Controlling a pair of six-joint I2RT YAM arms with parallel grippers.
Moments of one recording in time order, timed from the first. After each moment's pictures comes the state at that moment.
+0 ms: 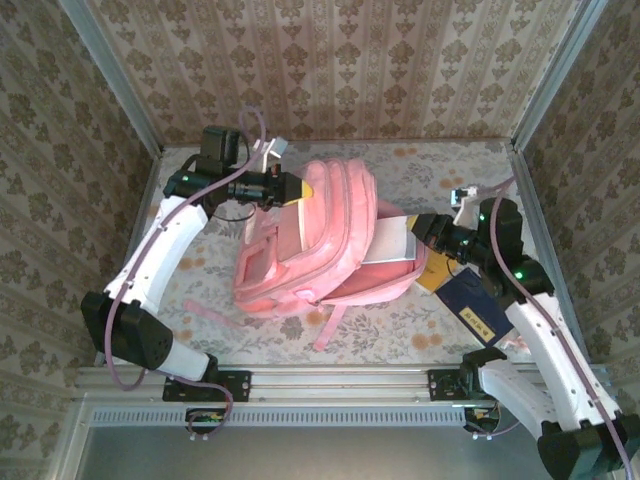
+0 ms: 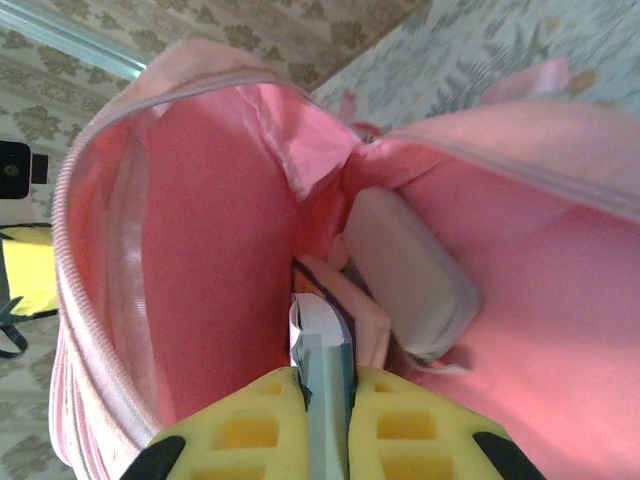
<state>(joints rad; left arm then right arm) -0.39 1.46 1.48 -0.69 1.02 -0.55 0.17 0.87 0.86 -0.41 -0.53 0.81</state>
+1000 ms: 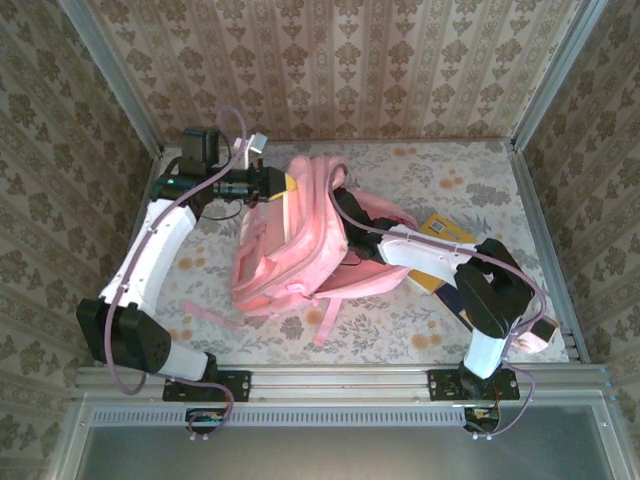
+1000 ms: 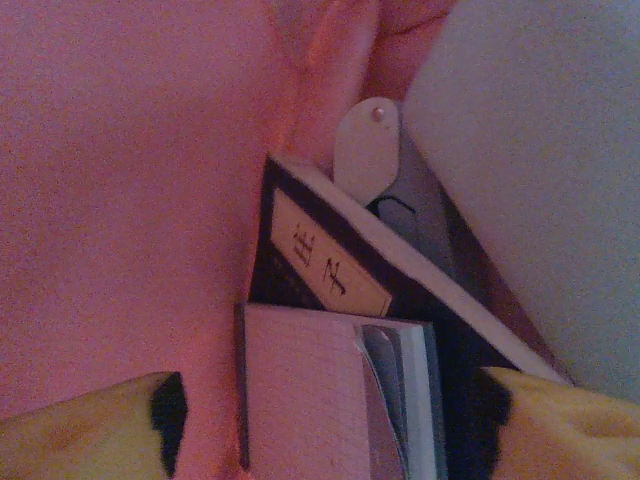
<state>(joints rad) -0.27 1.43 1.45 -0.67 1.01 -0.57 0.74 1.77 1.23 -0.11 -0.23 0.92</state>
